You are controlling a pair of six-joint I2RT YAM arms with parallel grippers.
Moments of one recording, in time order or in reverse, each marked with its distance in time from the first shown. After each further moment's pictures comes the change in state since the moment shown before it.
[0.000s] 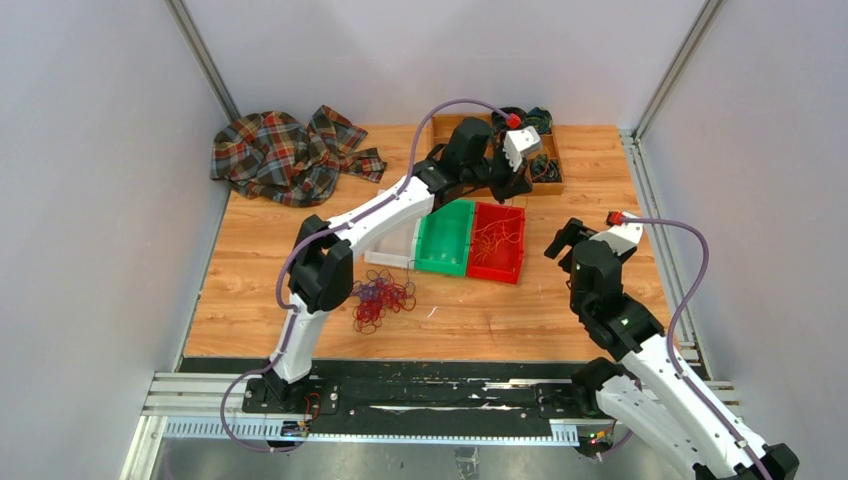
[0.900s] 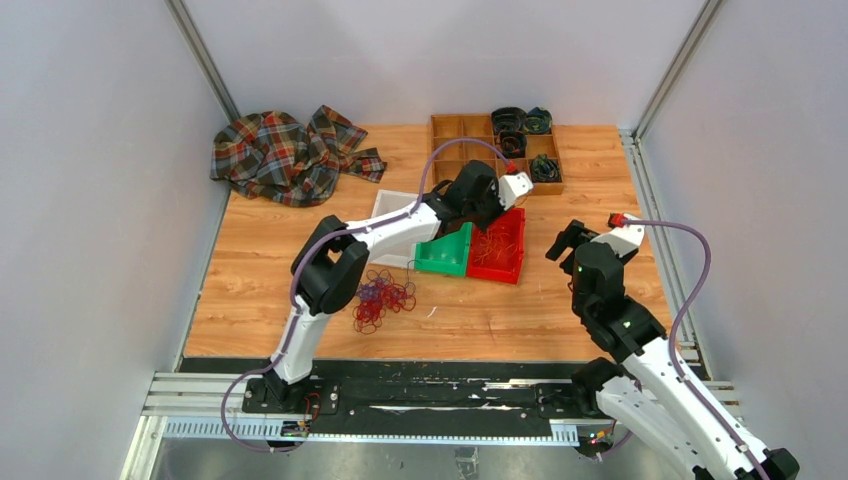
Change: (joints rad) left arm -0.033 0.018 -0.268 0.089 -0.361 0.145; right arm -0.007 -0.022 -0.004 -0.017 -0.011 0.000
